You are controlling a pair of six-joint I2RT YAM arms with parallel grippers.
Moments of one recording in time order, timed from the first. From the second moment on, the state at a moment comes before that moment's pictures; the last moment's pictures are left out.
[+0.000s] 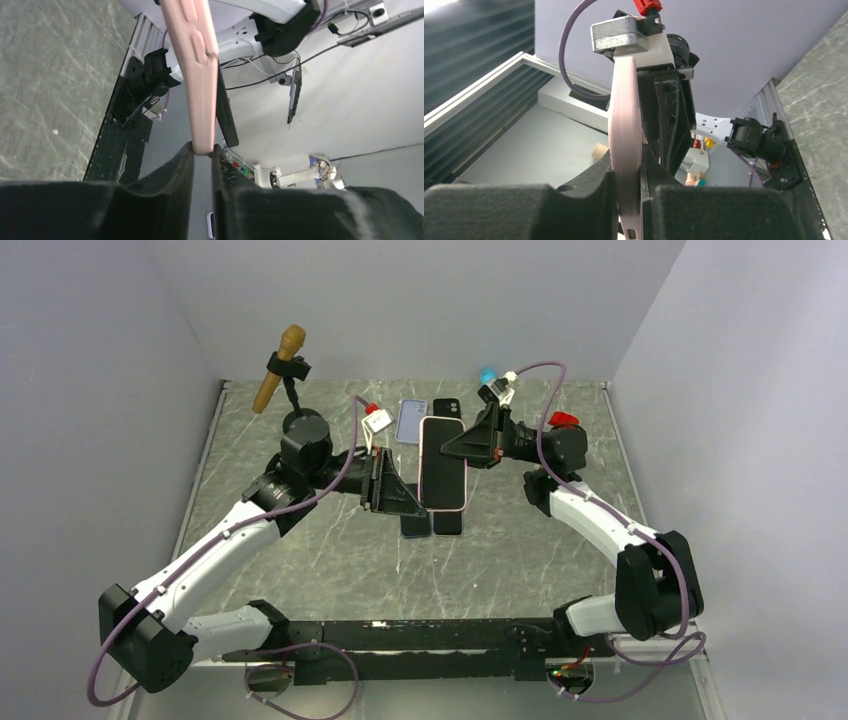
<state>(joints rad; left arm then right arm) -0.61 1.14 1.03 0.01 1.05 -0.85 0.37 1.37 0.84 1.22 -1.09 1.90</state>
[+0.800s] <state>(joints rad) -0.65 1.03 1.13 -0.48 0.28 -0.77 0.54 1.44 0.89 0.97 -0.68 1.71</state>
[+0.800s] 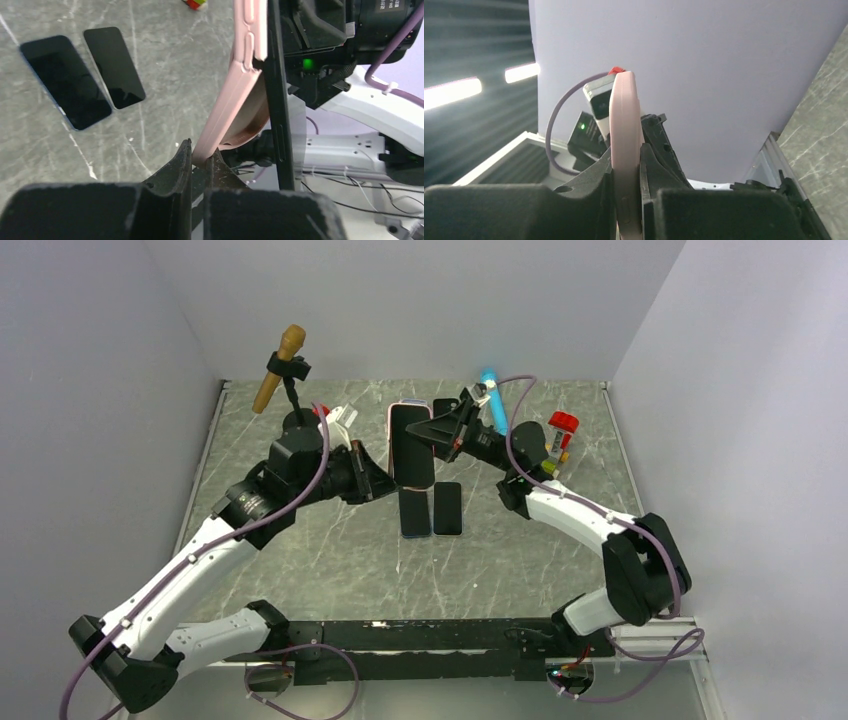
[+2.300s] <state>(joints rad) -0.53 1.08 0.82 0.26 0.88 -1.34 0.37 1.36 1.10 0.13 -0.87 1.18</state>
